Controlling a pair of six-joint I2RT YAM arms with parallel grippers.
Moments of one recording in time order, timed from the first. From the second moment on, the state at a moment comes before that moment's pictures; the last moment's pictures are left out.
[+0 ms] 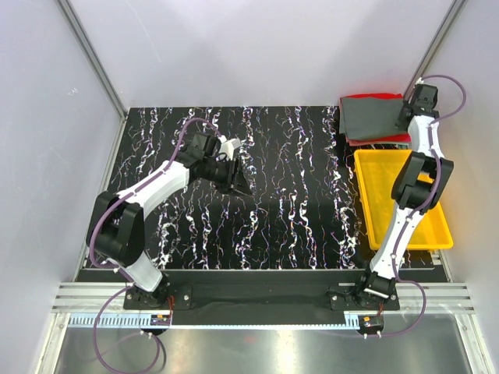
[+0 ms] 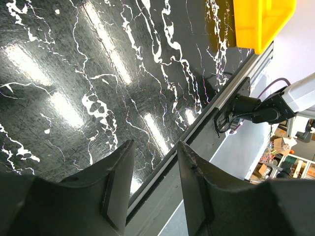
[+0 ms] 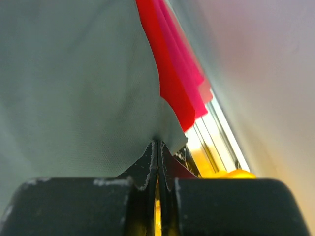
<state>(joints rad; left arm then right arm) -0.43 1.63 1.19 -0.50 0.73 -0.39 -0.33 2.31 2.11 -0.48 0.11 0.05</state>
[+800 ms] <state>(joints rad) -0.44 1.63 1.19 -0.50 0.72 -0.39 -0.37 2.34 2.07 -0.50 0.09 0.07</state>
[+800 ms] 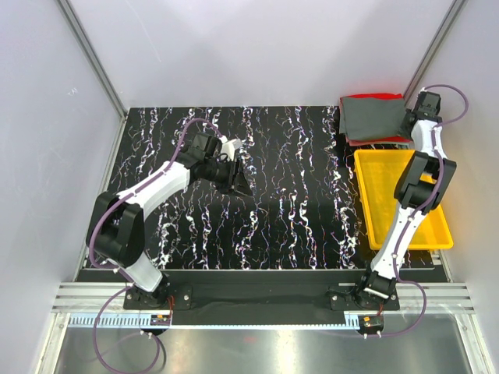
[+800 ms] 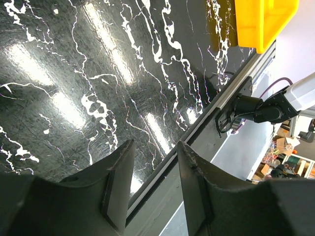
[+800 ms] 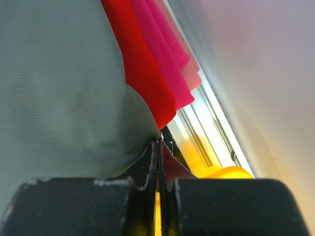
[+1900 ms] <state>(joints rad) -0.40 1.14 1.27 -0.37 0.55 -0.49 -0.20 1.26 1.55 -0.86 -0.06 0.43</state>
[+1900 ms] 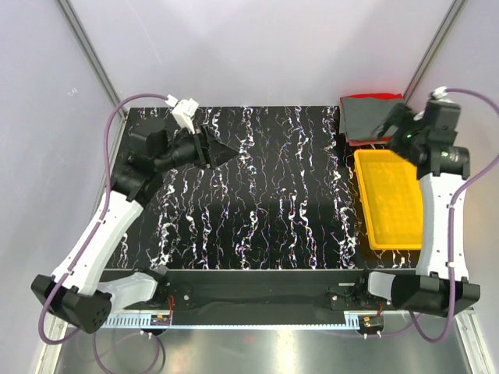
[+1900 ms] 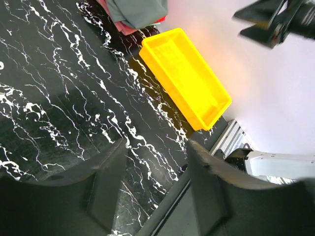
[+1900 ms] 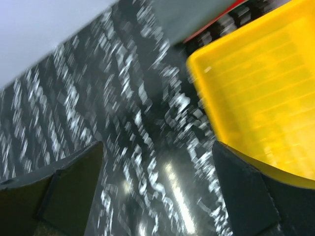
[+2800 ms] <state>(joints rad) -0.40 0.64 0.95 -0.50 0.41 -0.46 -0.06 0.76 1.14 -0.87 -0.41 0.47</state>
